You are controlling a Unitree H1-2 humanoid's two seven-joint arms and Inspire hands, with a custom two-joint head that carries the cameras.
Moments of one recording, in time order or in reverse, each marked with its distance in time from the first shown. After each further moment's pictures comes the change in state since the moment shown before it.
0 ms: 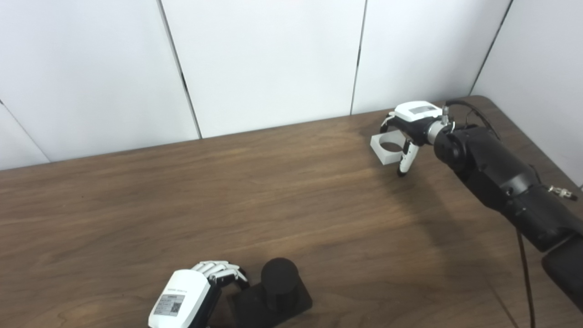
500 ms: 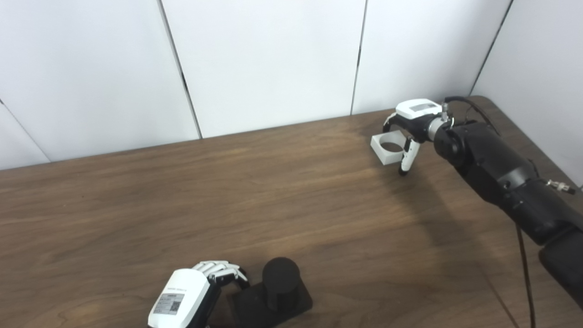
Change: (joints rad) left arm -0.001 -0.001 0.006 -0.007 -0.018 0.004 -0.017; right arm -0.027 0.000 0.011 0.053 -0.011 -0.031 -0.004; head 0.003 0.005
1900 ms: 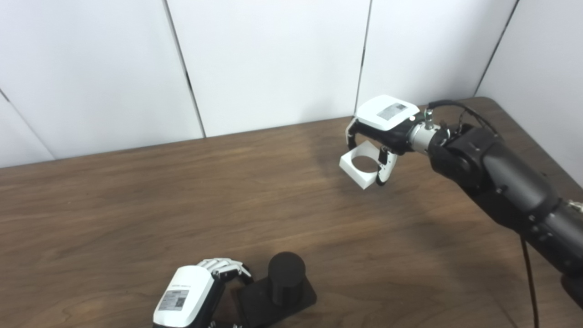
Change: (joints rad) left arm 0.010 -0.044 0.002 -0.020 0.030 0.041 -0.021; right arm 0.110 -0.027 -0.029 -0.659 0.007 -0.082 0.217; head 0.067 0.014
